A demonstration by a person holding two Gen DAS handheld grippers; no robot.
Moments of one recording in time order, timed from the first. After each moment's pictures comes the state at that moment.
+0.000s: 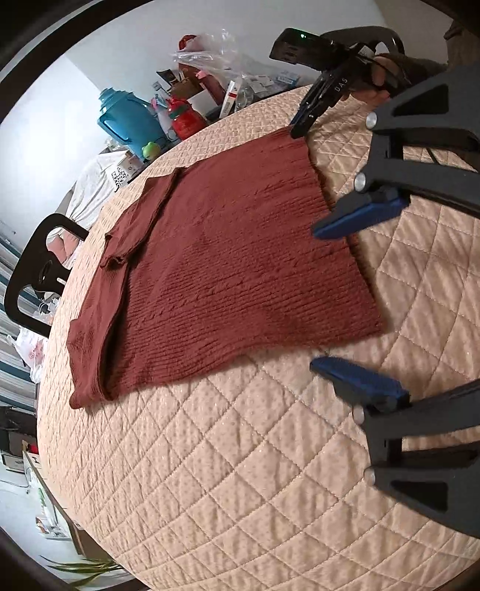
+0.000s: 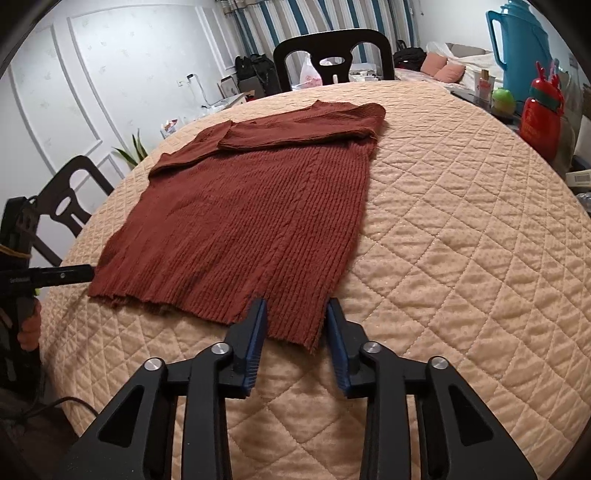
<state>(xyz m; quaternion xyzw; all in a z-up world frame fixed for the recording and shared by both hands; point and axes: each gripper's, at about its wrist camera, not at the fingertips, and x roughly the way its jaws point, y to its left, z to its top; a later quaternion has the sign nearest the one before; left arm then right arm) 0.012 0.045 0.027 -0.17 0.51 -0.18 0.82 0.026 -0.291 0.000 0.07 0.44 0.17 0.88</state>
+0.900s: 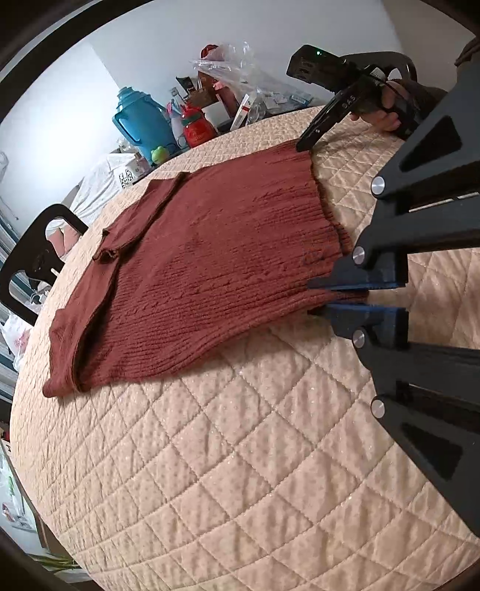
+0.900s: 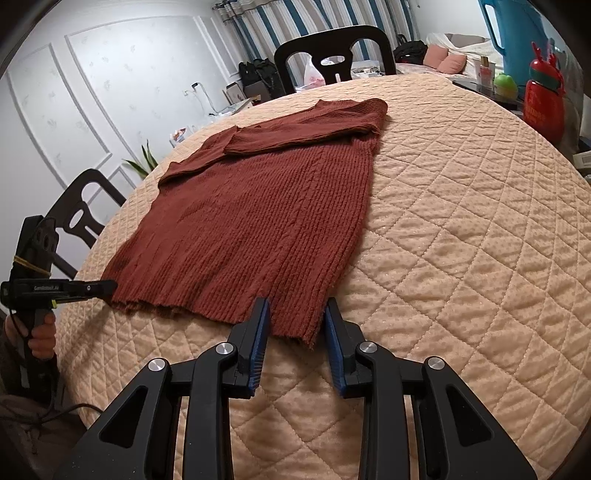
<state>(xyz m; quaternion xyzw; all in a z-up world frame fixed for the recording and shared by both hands) 0.012 0.045 0.015 -0.23 0.52 -0.19 0.80 0.025 -0.296 -0.001 0.10 0.44 0.18 0.88</state>
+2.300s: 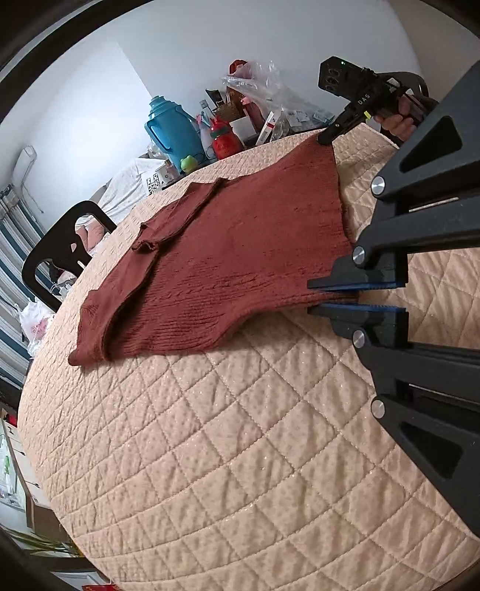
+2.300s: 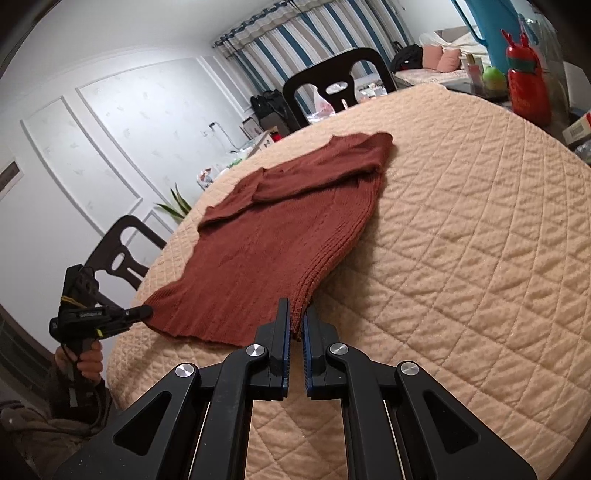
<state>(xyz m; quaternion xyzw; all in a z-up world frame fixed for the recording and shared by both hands) -0.003 0.082 0.023 -0.28 0.49 -0.19 0.80 0.007 -0.323 0.021 0.20 0.39 0.22 0.87</state>
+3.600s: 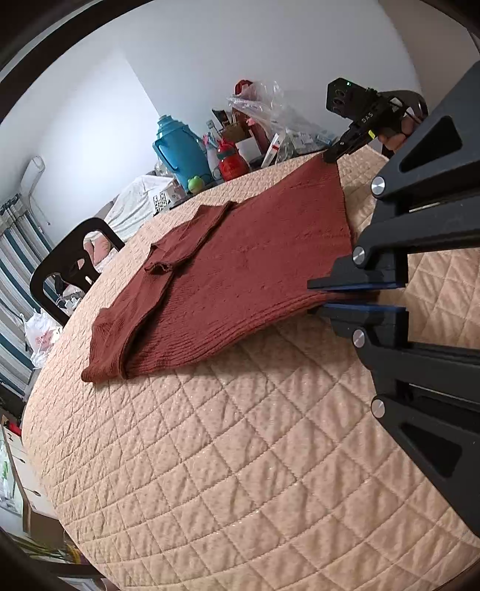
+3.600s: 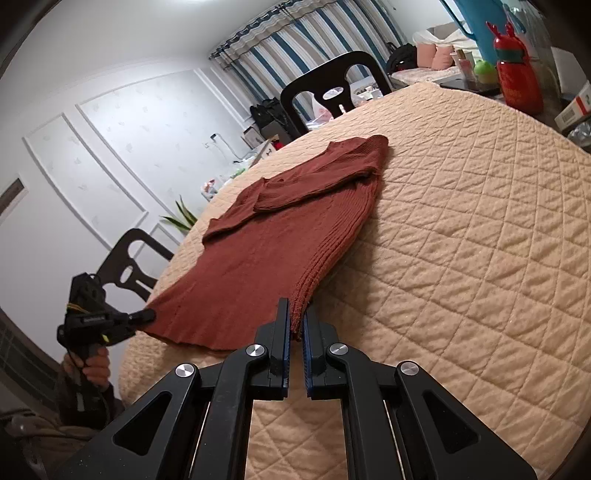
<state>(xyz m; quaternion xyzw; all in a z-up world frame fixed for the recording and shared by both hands) -0.010 0.089 0.040 -0.30 0.47 -0.22 0.80 -0.002 -0.336 0.025 0.23 0.37 0.23 0.87</state>
